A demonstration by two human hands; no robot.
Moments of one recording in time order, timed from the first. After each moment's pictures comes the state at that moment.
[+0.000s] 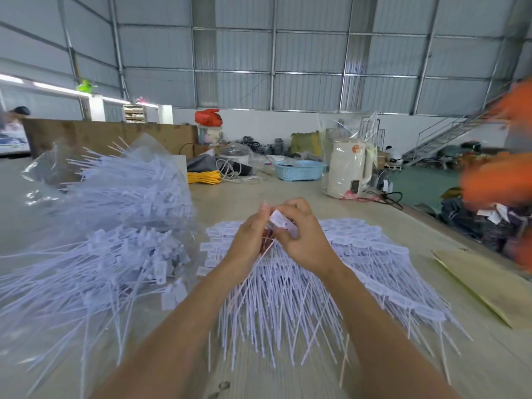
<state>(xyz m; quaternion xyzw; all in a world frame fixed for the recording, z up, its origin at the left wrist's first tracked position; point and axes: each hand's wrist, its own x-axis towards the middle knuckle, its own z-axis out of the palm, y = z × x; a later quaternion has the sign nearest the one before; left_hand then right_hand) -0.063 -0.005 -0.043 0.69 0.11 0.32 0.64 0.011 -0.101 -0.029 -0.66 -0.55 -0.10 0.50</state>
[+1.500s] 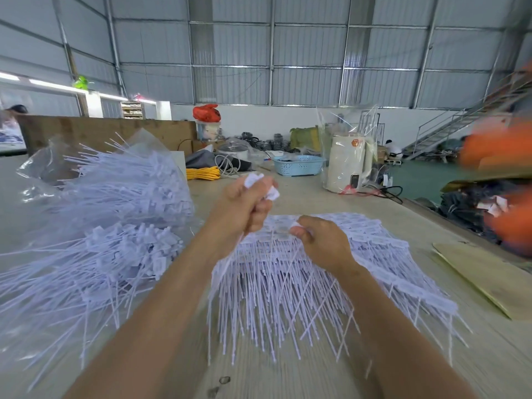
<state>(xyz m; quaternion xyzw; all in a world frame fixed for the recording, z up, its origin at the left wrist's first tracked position) -0.096 -0.010 0.006 0.67 0.02 0.31 0.68 0.050 -0.116 -0.054 -0.81 -0.46 -0.18 0.32</state>
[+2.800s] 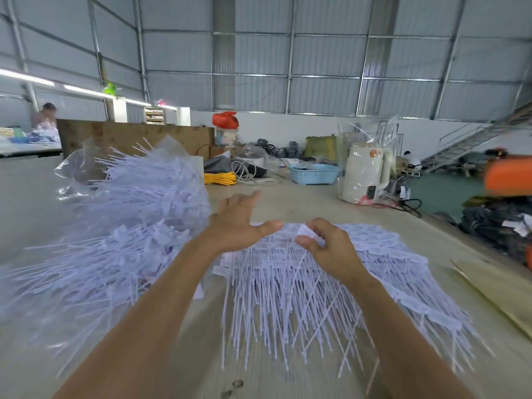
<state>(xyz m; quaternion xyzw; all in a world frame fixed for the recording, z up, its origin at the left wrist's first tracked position) -0.105 0.038 -0.003 0.92 0.25 0.22 0.19 0.040 -0.107 -0.053 -0.75 -0.47 -0.07 0.45</state>
